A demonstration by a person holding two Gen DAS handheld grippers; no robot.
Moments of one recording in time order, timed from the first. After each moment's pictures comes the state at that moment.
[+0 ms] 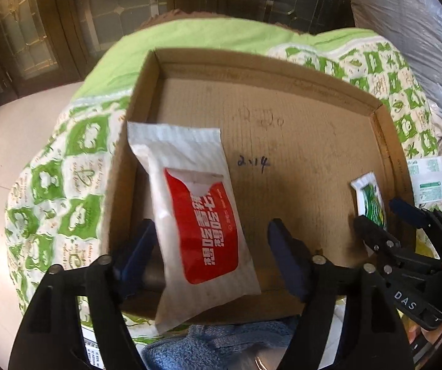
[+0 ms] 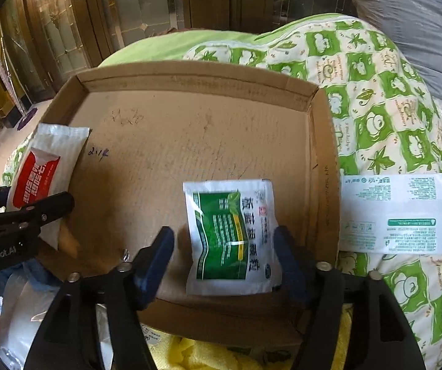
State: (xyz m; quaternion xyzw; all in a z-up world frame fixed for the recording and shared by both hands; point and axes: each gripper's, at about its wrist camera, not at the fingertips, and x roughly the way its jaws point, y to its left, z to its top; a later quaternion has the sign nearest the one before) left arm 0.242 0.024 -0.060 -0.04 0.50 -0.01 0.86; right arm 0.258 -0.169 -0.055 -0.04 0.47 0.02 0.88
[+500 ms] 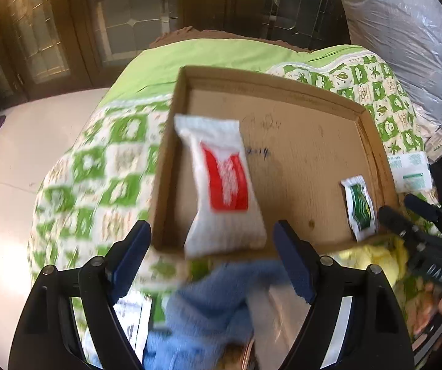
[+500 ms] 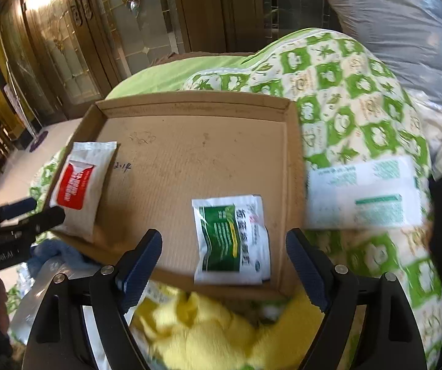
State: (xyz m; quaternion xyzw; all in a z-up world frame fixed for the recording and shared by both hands) left arm 0.185 0.046 -0.031 -0.04 0.48 0.00 0.88; right arm 0.203 -0.197 -0.013 0.01 0.45 0.03 0.89
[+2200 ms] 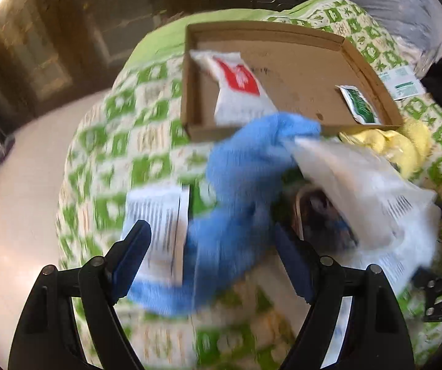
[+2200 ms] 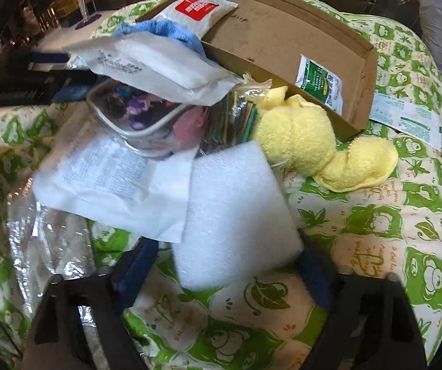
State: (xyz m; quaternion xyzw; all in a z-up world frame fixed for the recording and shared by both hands) left arm 0.108 0.048 -0.059 0.07 0.49 0.00 0.87; right arm 0.068 -0.137 -0.041 -0.19 0.55 0.13 0.80
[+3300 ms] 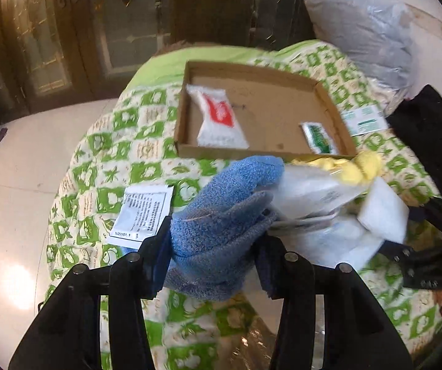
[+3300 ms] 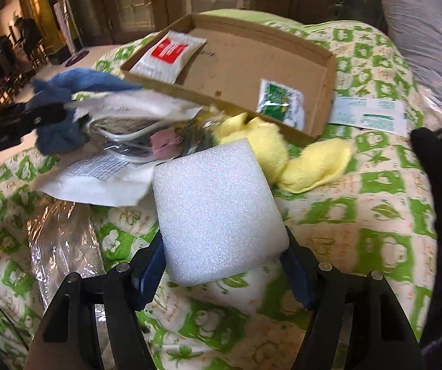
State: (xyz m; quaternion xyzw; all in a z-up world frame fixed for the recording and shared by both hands) left arm 0.044 0.044 -0.007 -0.02 0.43 -0.03 0.90; right arm 0.044 -0.180 0.001 -0.12 0.50 0.12 0.85
